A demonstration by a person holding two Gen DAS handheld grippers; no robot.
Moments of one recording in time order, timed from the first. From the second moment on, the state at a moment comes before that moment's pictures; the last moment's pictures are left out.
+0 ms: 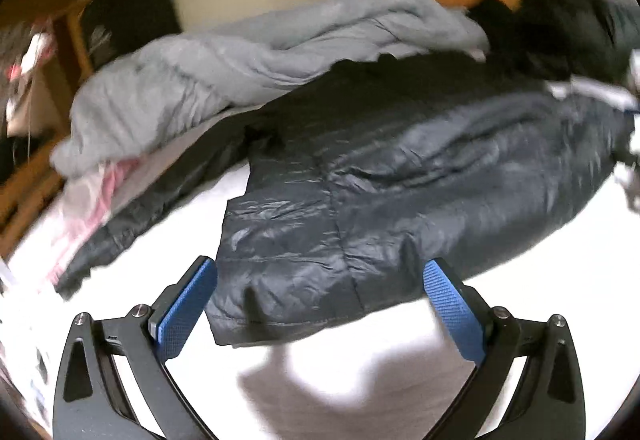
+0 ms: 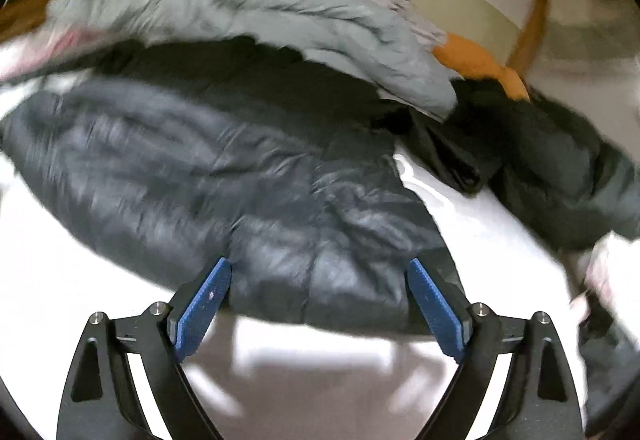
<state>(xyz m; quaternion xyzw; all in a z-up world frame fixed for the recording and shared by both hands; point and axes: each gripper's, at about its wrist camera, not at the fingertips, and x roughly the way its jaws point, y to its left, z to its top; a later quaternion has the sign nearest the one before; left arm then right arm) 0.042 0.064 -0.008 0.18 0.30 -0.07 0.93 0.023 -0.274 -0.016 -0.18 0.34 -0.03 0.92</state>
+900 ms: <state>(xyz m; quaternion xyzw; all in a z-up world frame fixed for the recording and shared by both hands) 0.012 0.073 -0.021 0.16 0.39 -0.07 0.91 -0.015 -0.269 -0.016 -0.18 0.33 -0.06 0.93</state>
